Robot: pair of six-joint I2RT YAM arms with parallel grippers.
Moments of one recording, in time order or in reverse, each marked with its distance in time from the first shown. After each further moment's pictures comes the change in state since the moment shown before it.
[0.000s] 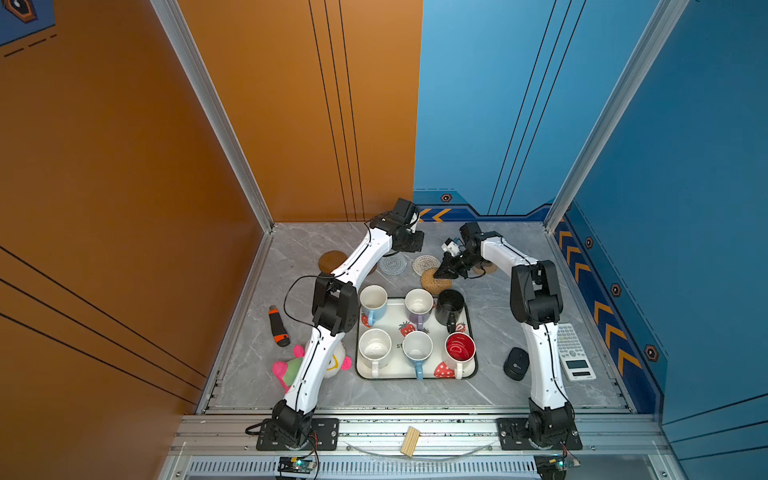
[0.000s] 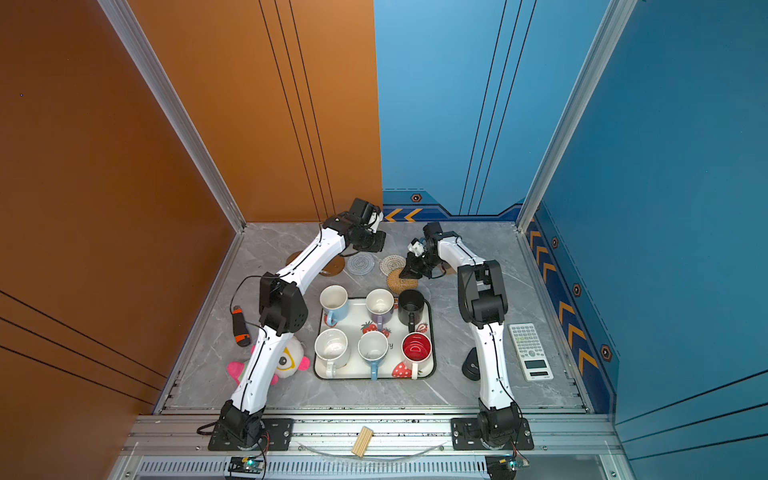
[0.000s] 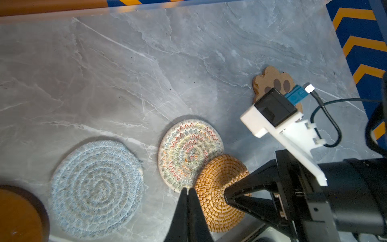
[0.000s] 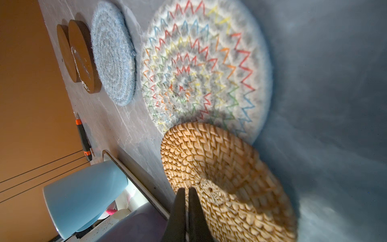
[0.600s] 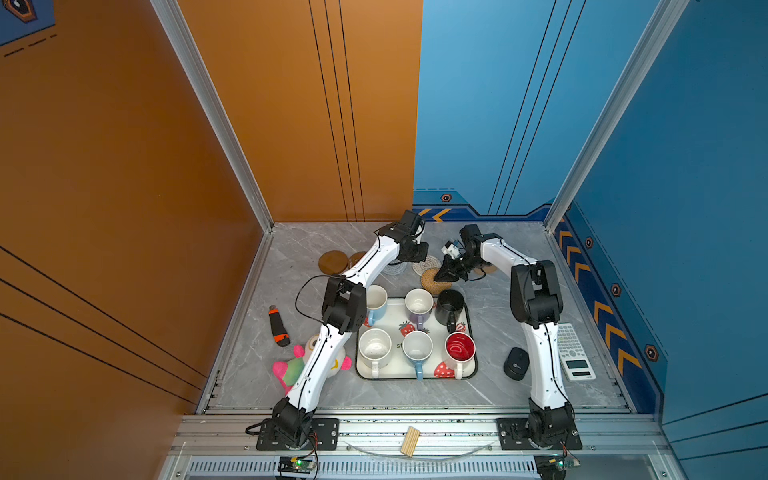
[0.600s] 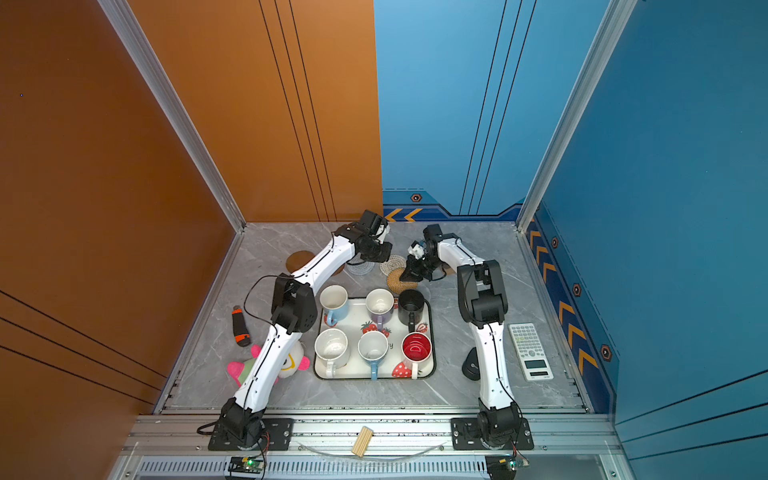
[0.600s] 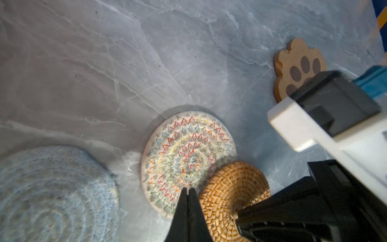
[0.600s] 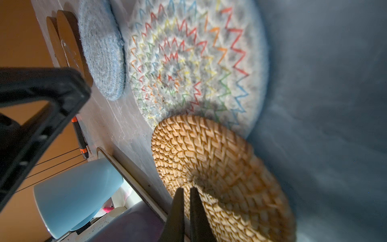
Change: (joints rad) left arm -0.018 0.134 0.047 0.018 0.034 -0.021; right arm 0.000 0.000 -0.021 0.000 0.000 -0.007
